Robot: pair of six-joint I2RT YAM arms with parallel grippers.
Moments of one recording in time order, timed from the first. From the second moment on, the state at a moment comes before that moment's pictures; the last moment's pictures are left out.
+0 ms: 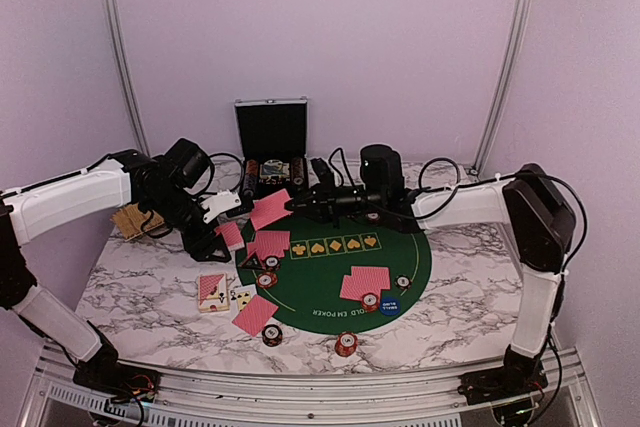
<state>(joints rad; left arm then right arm) -0.58 1.48 1.19 -0.88 0.24 0.51 0.72 1.94 1.26 0.47 -0.82 1.17</state>
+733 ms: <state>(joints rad) -0.56 1.47 1.16 -0.89 0.23 0.49 0.87 2.16 1.93 -0.67 0.53 0.16</state>
